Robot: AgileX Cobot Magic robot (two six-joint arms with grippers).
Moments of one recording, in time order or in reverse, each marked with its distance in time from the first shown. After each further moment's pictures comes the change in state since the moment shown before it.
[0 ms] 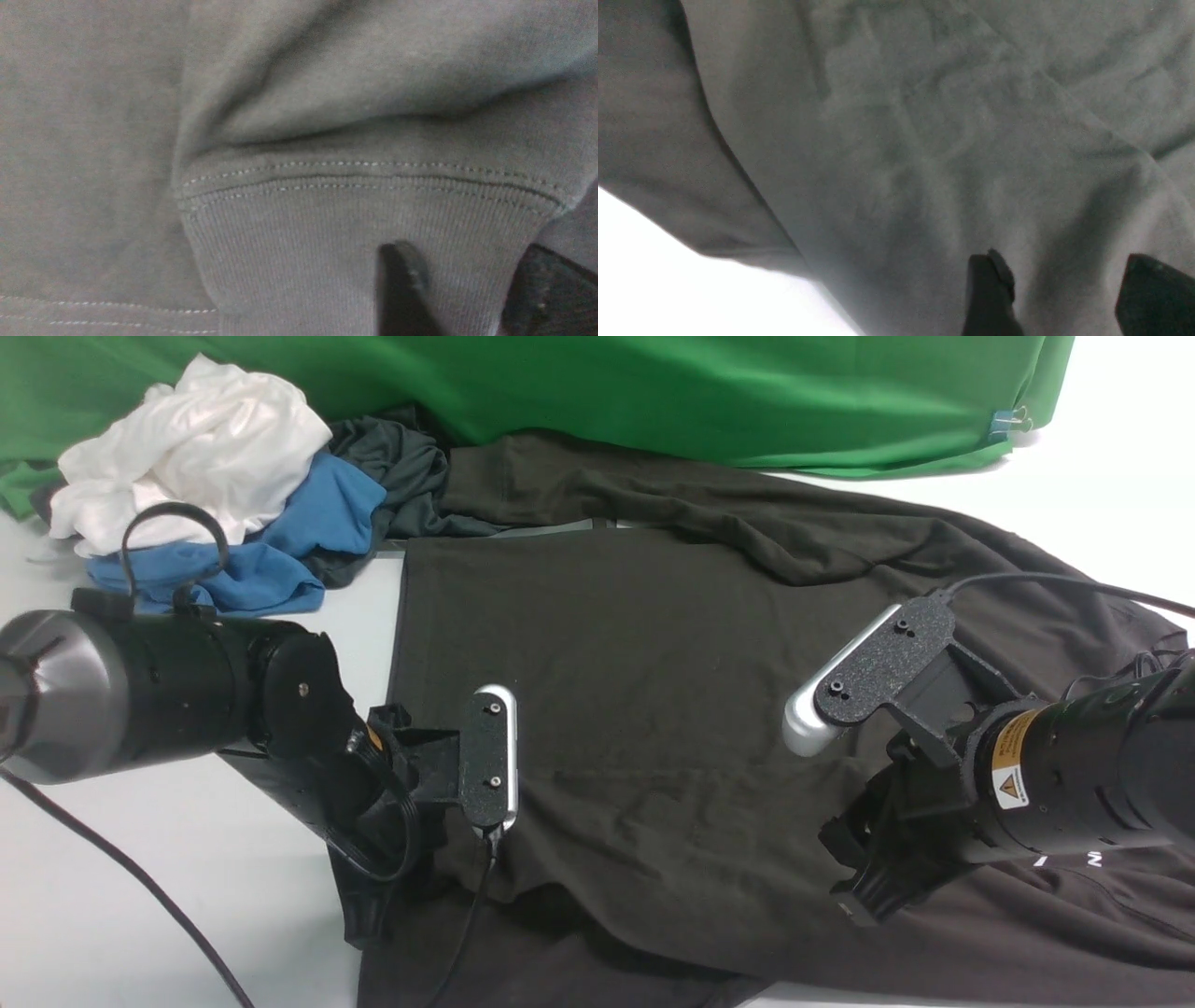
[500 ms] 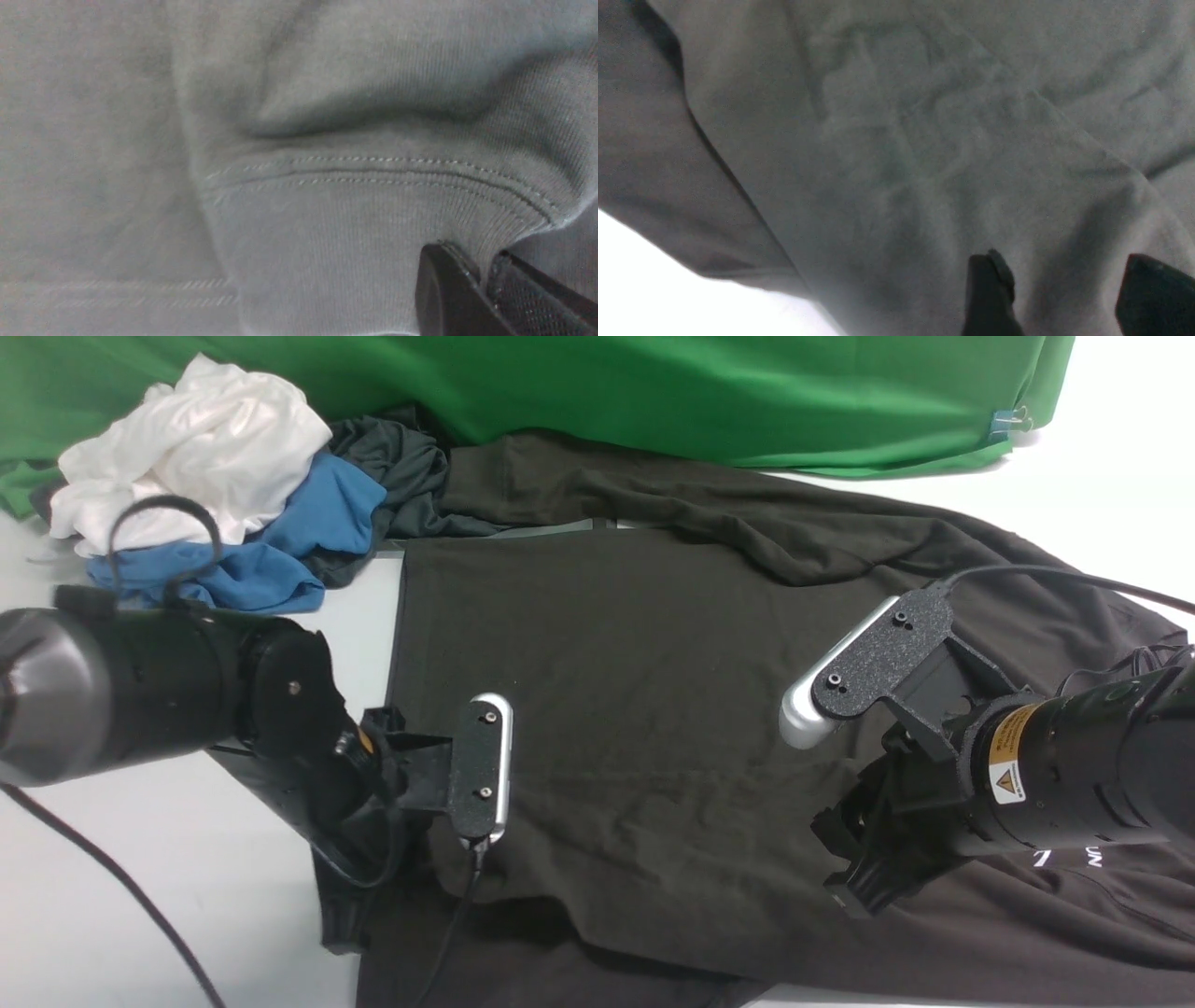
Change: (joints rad) right arm 0.000 0.000 0.000 0.000 -0.025 -0.004; left arm 0.000 -0.050 -0.002 0.067 0.055 0.011
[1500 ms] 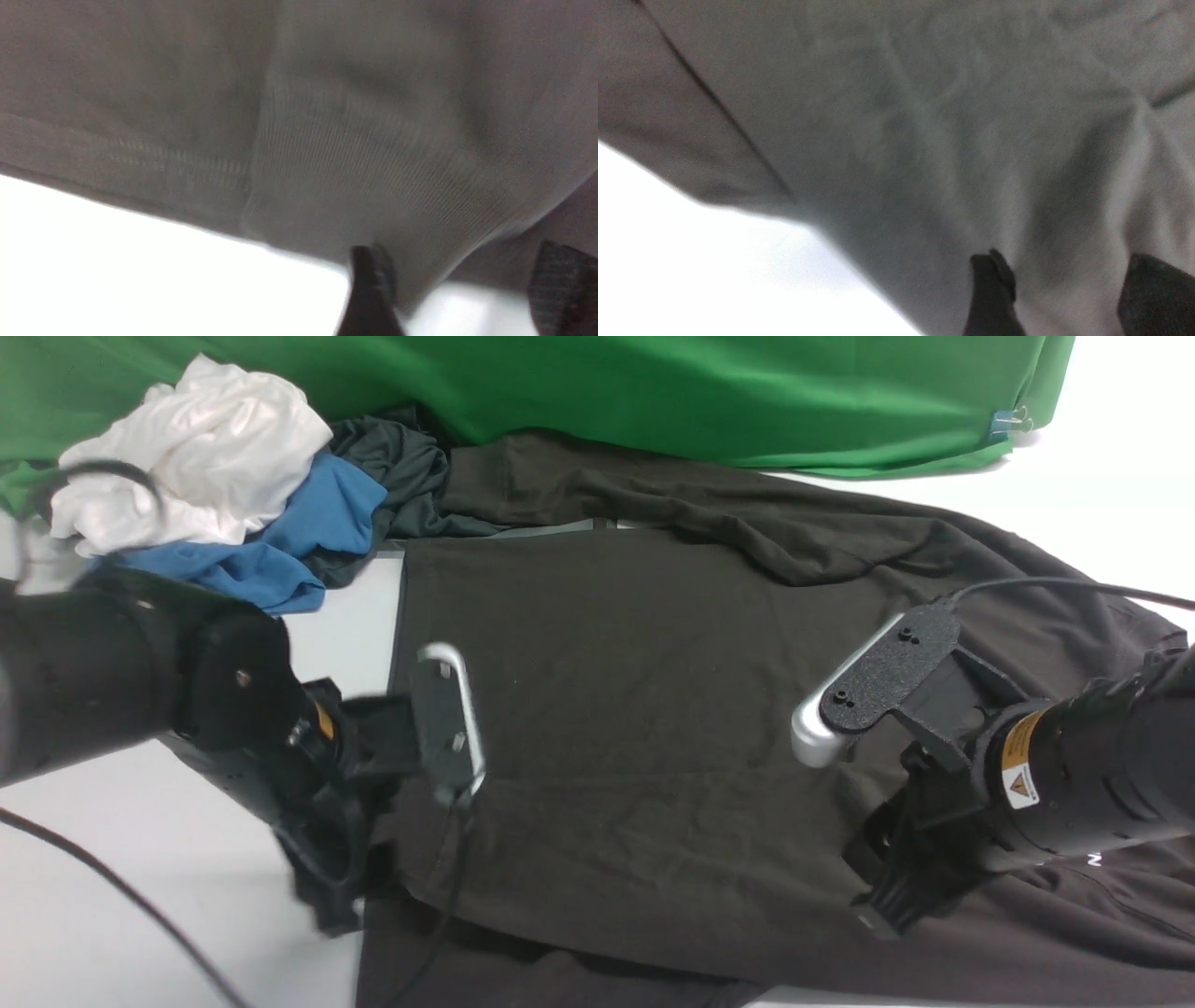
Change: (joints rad) right arm 0.002 0.000 -0.039 0.018 0.180 -0.008; left arm -0.020 -0.135 0.002 0.009 0.058 -0.353
